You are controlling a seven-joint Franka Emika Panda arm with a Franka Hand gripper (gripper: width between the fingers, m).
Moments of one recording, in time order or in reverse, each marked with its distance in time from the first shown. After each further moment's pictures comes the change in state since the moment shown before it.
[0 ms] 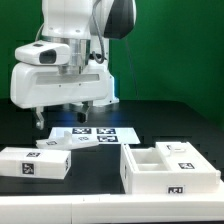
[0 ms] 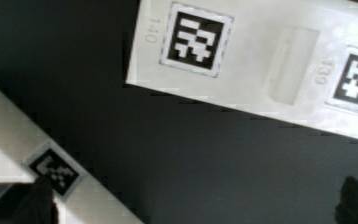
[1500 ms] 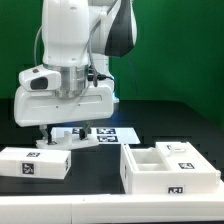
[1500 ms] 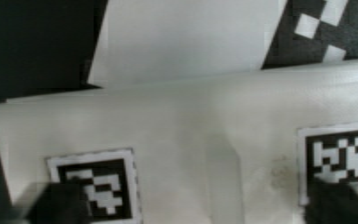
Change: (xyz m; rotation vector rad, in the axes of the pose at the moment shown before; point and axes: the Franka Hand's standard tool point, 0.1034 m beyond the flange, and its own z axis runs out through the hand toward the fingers) arm -0.028 -0.030 0.046 0.079 -0.074 0.342
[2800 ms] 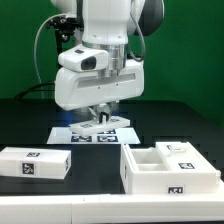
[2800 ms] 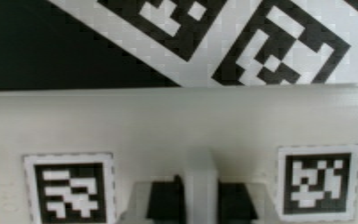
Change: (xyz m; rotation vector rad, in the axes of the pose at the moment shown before) arm 0.022 -0.071 -0.044 0.007 -0.002 -0.260
